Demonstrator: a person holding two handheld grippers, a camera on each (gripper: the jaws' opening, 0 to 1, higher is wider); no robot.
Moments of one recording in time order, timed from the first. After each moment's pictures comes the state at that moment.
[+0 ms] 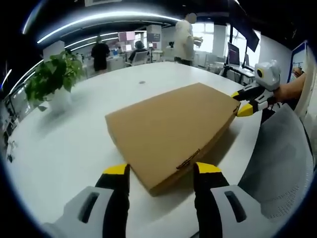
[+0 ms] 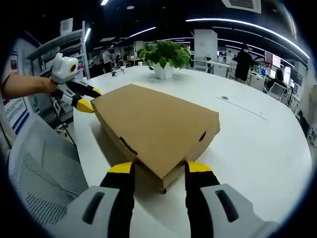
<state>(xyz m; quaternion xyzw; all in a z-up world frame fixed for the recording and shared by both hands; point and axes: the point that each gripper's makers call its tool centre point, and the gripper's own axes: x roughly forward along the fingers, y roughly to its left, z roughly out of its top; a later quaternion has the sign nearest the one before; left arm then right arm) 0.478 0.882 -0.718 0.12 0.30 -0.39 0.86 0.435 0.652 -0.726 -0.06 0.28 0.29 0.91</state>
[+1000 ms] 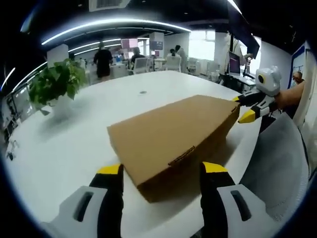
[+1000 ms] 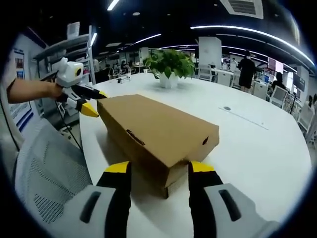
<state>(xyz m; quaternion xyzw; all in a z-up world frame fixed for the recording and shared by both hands) 0.472 0.871 -0.685 0.10 0.27 -0.38 0.88 0.430 0.654 -0.694 -0.06 0.24 0.31 0.92</state>
